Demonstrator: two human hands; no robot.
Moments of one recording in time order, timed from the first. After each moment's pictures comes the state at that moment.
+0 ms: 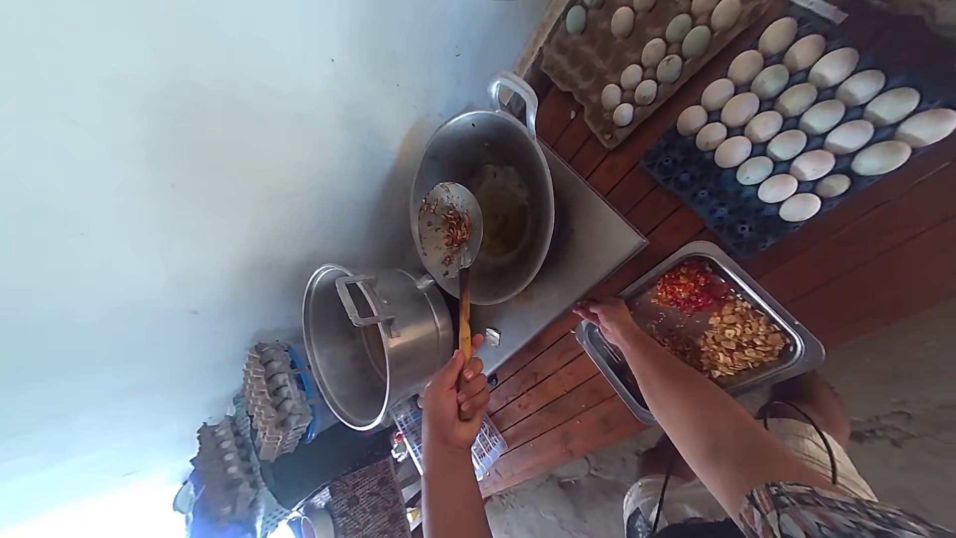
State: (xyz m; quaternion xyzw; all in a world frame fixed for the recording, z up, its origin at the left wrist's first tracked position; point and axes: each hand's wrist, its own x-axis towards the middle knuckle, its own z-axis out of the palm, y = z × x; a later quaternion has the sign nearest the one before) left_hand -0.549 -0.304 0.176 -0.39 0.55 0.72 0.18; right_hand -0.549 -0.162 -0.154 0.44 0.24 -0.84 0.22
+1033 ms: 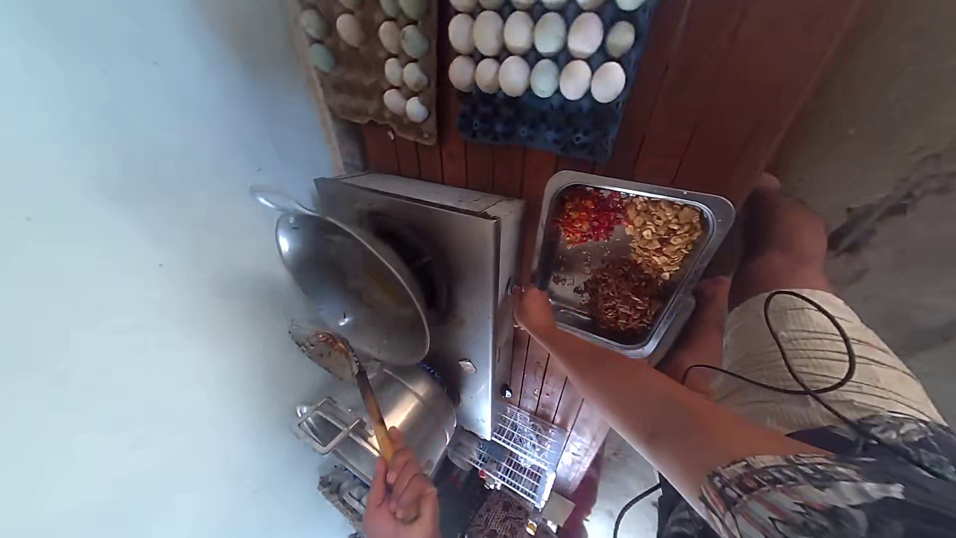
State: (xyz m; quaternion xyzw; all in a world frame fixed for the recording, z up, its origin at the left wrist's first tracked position) left_hand -0.541 -0.301 0.193 -0.34 0.52 0.75 0.21; right_hand -0.535 -0.180 -0.132 0.45 0.42 -0.73 0.28
